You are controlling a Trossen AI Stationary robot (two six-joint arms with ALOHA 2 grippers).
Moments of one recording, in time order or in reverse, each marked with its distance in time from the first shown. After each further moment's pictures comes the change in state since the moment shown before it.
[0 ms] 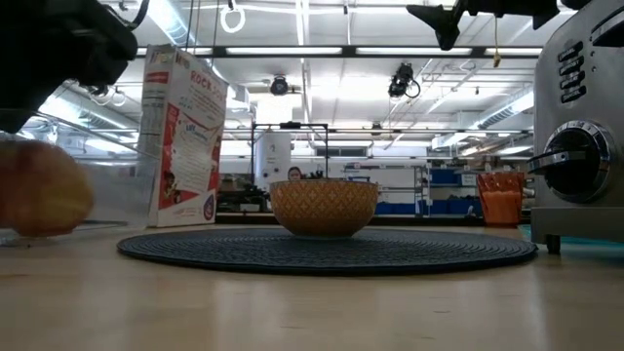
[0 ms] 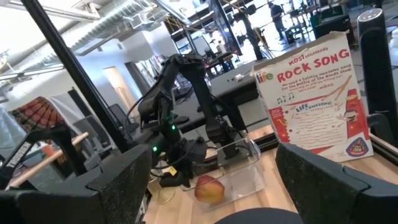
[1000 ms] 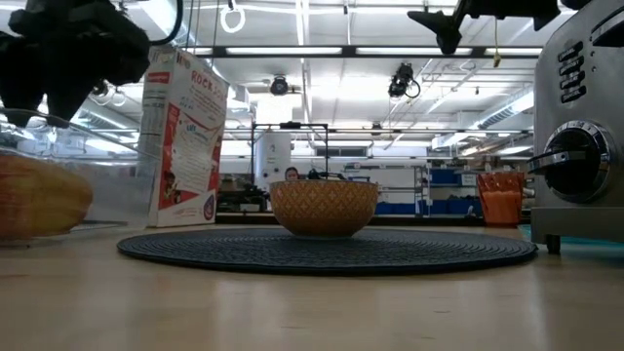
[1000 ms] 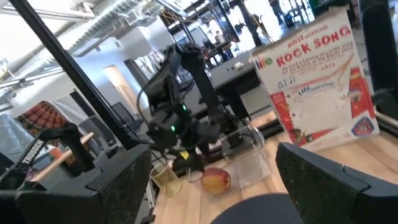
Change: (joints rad) left arm 0.143 -0.072 0.000 -0.102 -0.036 0.292; right arm 0.000 0.001 0.000 -0.051 -0.008 0.049
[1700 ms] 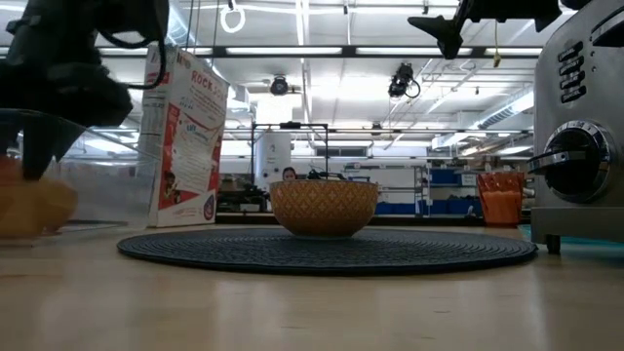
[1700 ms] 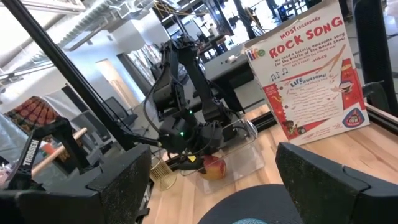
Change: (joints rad) left arm 0.009 -0.011 -0.208 0.169 0.048 -0.015; right arm 0.000 0.000 0.000 -0.038 0.011 -0.027
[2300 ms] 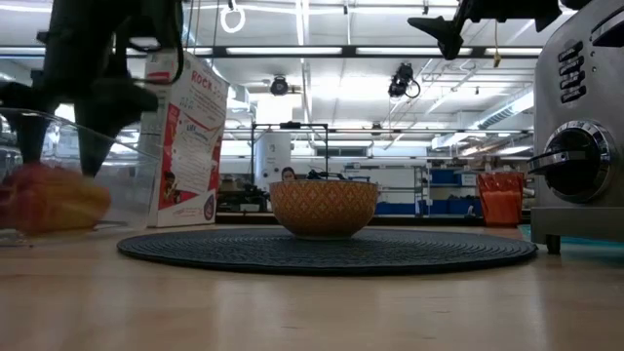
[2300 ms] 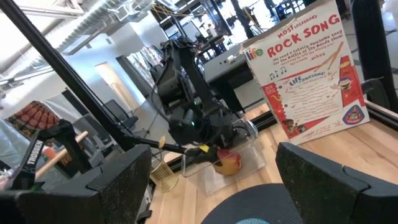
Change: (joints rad) left arm 0.123 -0.044 0.033 -0.076 -0.163 0.042; right arm 0.000 0.000 0.000 0.000 0.008 0.024
